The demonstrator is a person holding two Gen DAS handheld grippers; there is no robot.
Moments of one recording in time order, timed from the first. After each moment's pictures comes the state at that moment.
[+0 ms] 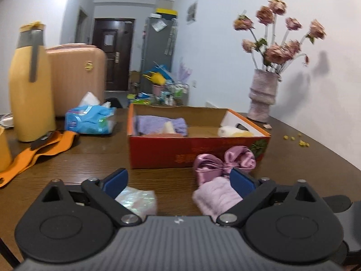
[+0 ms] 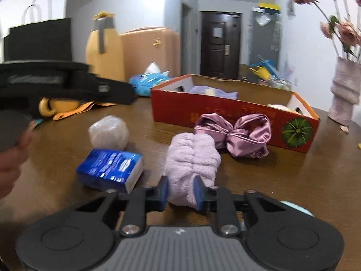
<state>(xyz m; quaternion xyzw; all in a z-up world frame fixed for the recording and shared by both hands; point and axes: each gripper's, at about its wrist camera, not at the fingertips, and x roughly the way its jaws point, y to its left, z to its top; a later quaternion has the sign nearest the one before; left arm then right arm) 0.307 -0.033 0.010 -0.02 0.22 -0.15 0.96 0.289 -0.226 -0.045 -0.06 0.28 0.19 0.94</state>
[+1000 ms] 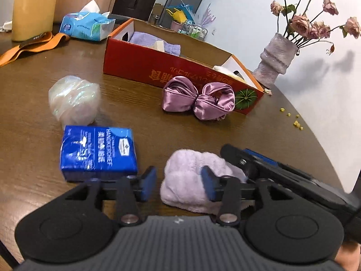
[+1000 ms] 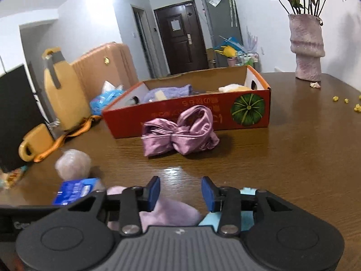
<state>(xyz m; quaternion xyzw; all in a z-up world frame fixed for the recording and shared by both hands) 0.300 -0.084 -0.029 -0.15 0.39 -0.12 0.90 0.303 -0.294 -0.036 0.10 0.30 0.14 0.94</state>
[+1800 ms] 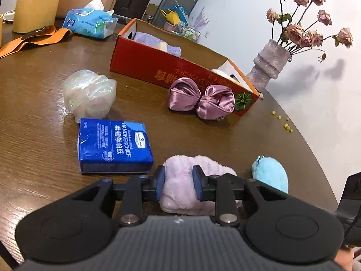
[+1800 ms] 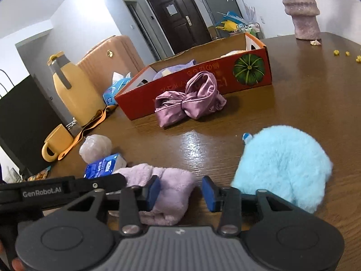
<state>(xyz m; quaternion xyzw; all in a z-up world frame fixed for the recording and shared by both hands) 0.290 -0.054 -0.034 -0.17 0.38 -0.15 0.90 0.283 -0.296 -0.056 0.17 0.35 0.16 0.91</state>
